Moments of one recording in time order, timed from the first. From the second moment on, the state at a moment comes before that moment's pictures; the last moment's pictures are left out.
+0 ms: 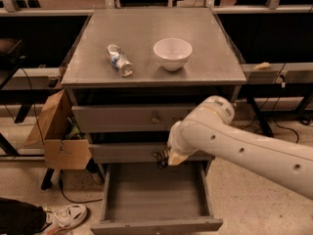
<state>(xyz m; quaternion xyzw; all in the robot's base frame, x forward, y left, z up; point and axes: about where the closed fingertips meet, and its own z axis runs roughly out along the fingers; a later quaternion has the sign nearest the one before) 0.547 -0.058 0.646 -0.72 0.65 -0.07 0.23</state>
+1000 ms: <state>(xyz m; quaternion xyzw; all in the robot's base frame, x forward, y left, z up) 0.598 -0.148 0.956 -0.64 0.65 -0.32 0.27</state>
